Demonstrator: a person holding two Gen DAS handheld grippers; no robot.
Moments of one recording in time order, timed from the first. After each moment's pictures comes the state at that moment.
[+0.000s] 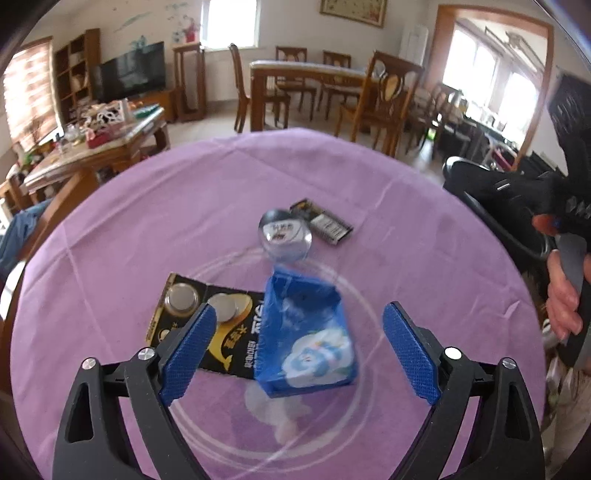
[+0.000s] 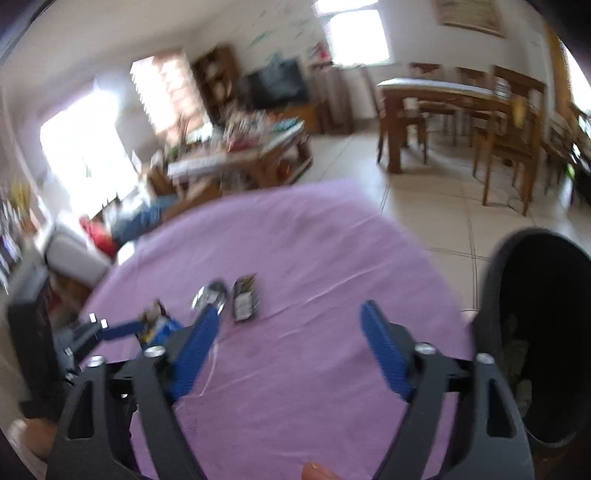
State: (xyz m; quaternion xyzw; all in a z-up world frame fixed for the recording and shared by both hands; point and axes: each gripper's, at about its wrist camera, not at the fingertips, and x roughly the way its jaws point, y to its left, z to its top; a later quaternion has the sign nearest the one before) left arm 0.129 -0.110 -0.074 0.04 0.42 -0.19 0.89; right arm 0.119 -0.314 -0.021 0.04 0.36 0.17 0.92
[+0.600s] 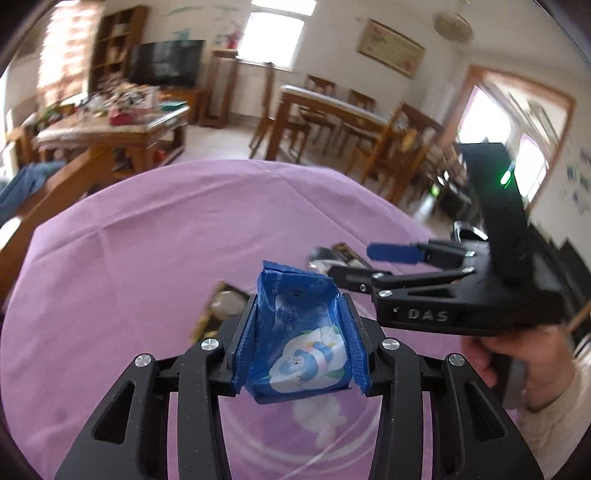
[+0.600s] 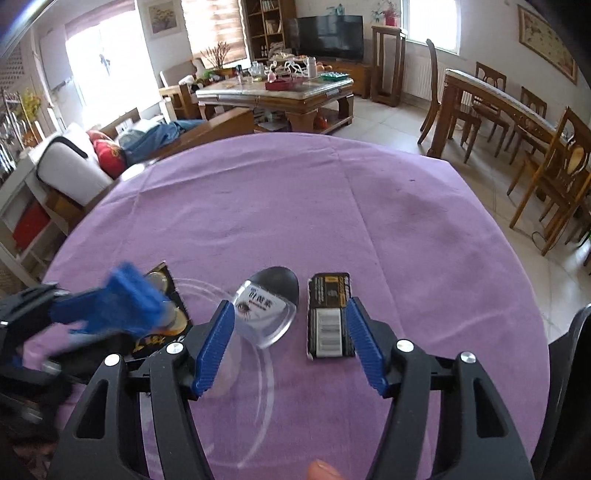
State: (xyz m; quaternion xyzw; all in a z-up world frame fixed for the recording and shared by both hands) left arm 0.129 -0.038 -0.050 -0.09 0.37 -0.17 0.91; right arm 0.165 -0.212 -0.052 -0.07 0.43 0.21 0.87
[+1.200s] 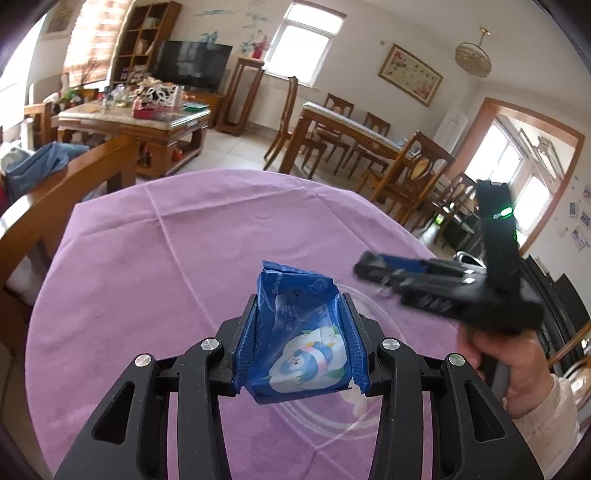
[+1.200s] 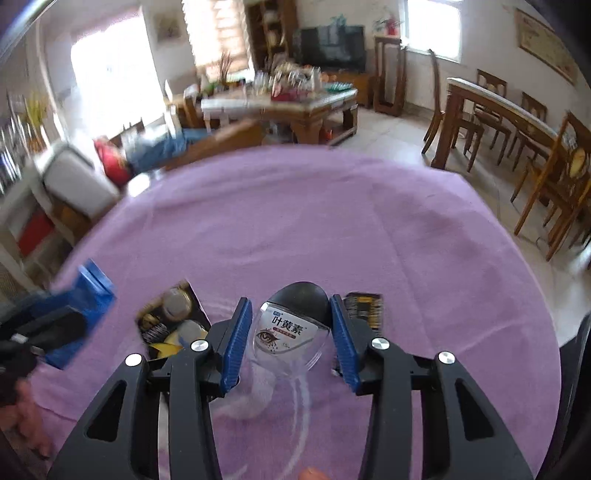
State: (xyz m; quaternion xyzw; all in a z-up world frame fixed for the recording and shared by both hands) left arm 0.108 0.012 -0.033 -0.13 0.35 -0.16 0.91; right arm 0.151 -0.215 -0.036 -0.04 0.40 0.22 0.89
